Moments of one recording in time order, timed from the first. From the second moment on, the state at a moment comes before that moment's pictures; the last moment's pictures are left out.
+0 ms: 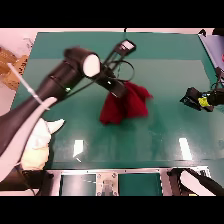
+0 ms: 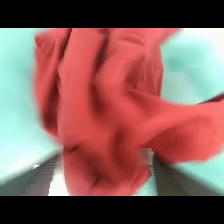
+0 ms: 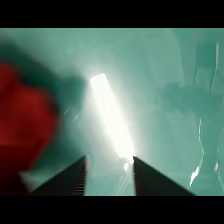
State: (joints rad) left arm -0.70 -1.54 1.65 1.35 -1.09 -1.37; right arm -0.36 -1.05 0.97 -1.21 1.21 1.64
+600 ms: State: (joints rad) left arm -0.35 -1.60 1.60 1.17 -1.36 -1.43; right arm -0.38 -1.05 0.73 -1.13 1.24 1.60
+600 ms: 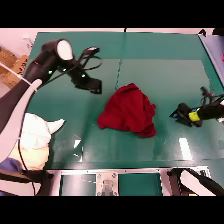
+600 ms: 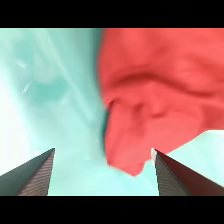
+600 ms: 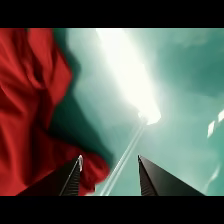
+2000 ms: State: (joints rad) left arm -0.22 -1.53 1.34 0.59 -1.00 -1.10; right arm -0.41 -1.19 0.67 -0.59 1.25 1.19
